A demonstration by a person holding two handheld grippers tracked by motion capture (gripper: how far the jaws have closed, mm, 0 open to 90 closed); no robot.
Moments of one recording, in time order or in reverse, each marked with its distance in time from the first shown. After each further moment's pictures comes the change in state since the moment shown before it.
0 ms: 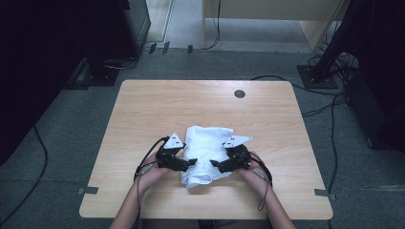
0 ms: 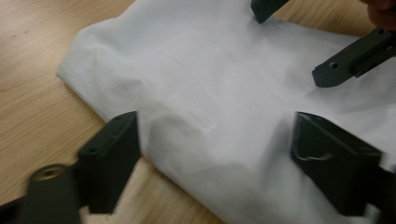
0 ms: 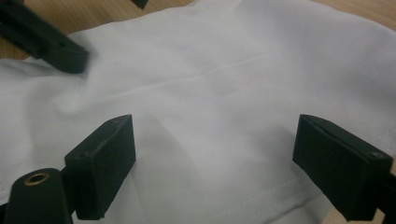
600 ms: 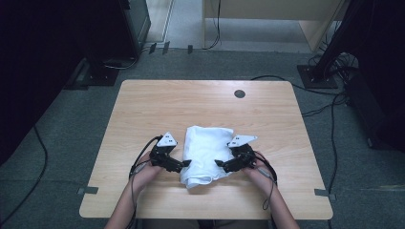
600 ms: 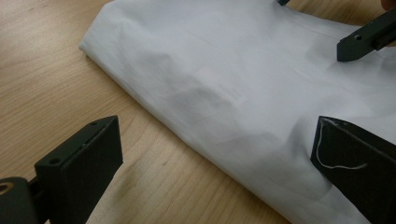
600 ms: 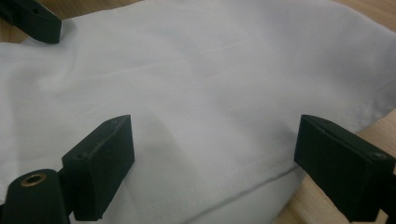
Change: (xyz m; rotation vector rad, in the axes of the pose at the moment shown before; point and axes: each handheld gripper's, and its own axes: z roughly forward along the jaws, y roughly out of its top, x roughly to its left) left arm 0.018 -0.011 -0.008 -0.001 -0.023 -0.085; right arm -0.011 -0.007 -0.009 0.012 0.006 0.003
